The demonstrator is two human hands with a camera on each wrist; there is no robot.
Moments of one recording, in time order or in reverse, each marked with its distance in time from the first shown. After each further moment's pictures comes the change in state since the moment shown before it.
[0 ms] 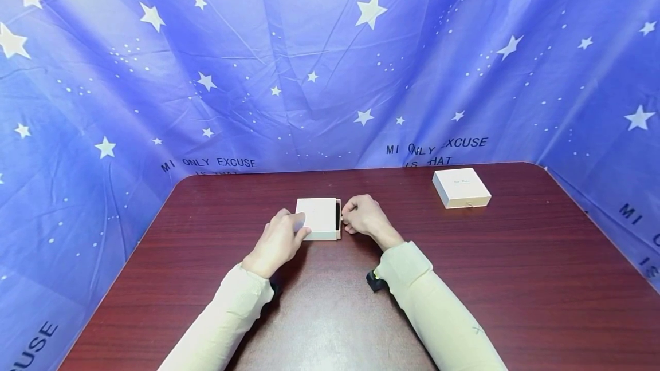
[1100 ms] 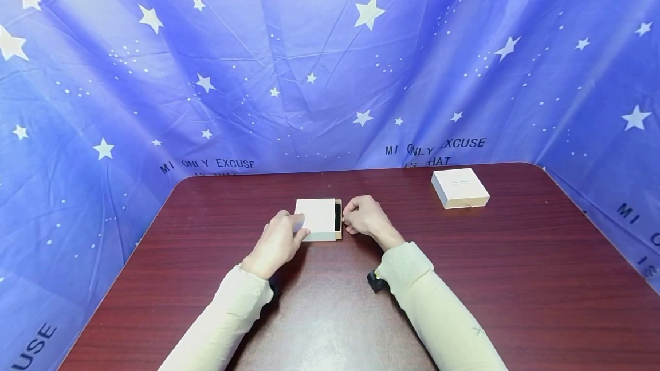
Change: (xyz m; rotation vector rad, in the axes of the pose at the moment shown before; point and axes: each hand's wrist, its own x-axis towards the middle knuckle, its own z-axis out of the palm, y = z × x) left_hand 0.001 0.001 0.000 0.001 0.001 0.007; right_hand 0.000 0.002 -0.004 0.008 -0.002 0.005
